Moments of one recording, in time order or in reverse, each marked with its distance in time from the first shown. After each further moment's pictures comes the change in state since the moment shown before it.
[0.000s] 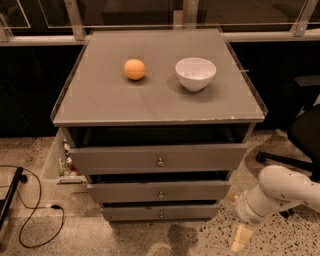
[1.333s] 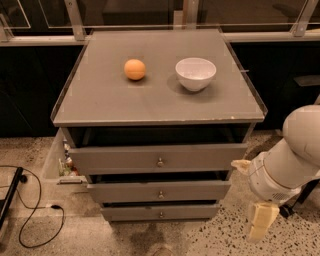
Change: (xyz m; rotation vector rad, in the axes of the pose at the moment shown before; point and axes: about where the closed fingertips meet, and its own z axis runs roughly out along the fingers) arm -0.111 0.066 -0.213 0.126 0.116 -0.173
